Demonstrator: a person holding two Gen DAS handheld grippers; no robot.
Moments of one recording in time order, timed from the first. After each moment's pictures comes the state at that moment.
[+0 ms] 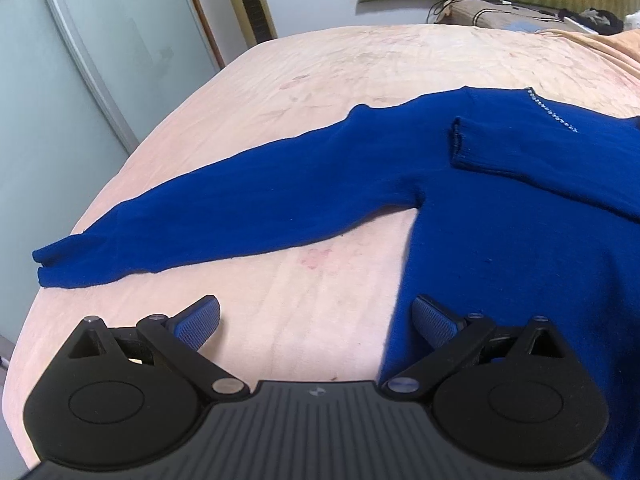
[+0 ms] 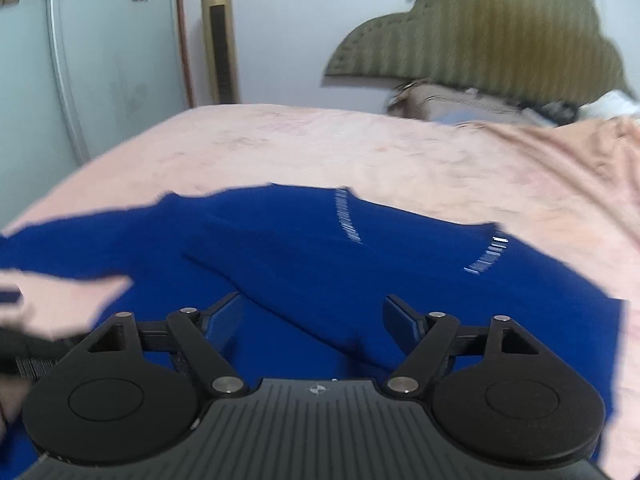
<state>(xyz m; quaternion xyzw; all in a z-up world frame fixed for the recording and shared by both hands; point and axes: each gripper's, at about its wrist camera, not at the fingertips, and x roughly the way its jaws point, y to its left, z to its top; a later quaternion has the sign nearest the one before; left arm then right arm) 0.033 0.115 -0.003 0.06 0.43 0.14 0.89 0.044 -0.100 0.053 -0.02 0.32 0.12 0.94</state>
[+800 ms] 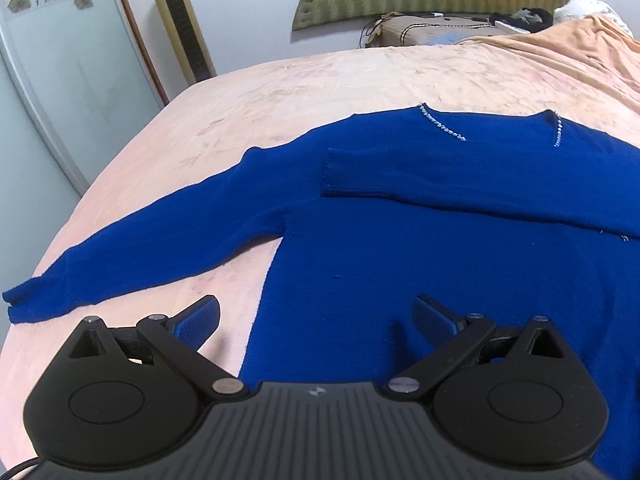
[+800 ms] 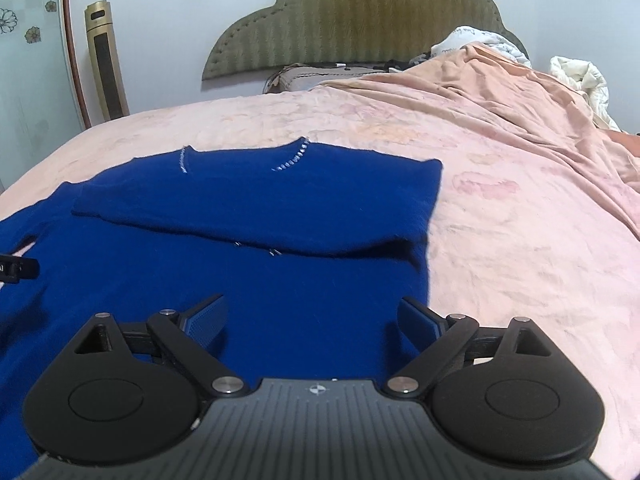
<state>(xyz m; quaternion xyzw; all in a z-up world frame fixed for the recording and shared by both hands) 0.014 0.037 0.017 0.09 0.40 0.06 0.91 -0.049 -0.222 -0.003 0.06 0.33 -0.02 0.94</state>
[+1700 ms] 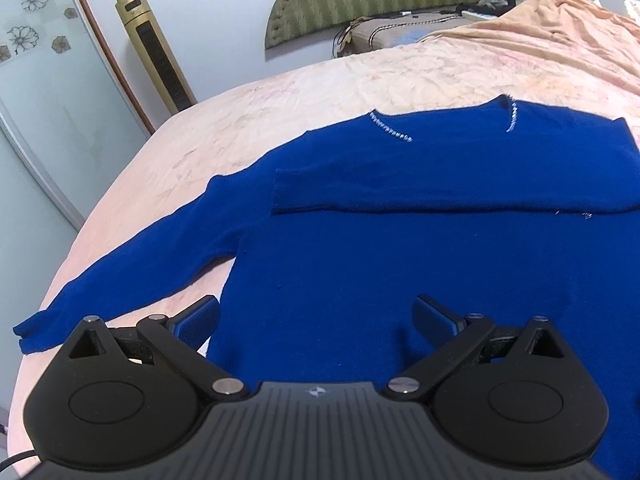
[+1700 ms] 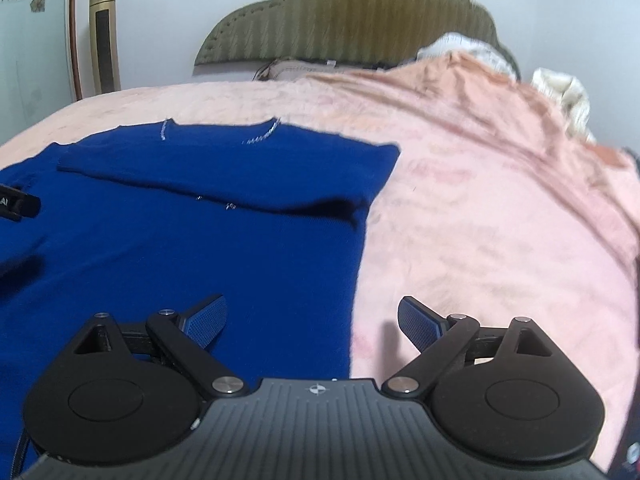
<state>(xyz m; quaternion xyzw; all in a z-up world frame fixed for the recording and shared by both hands) 0.003 -0.014 0.022 0.15 0.39 0.05 0.91 -0.087 -0.240 -0.011 0.01 0.33 -0.03 0.94</state>
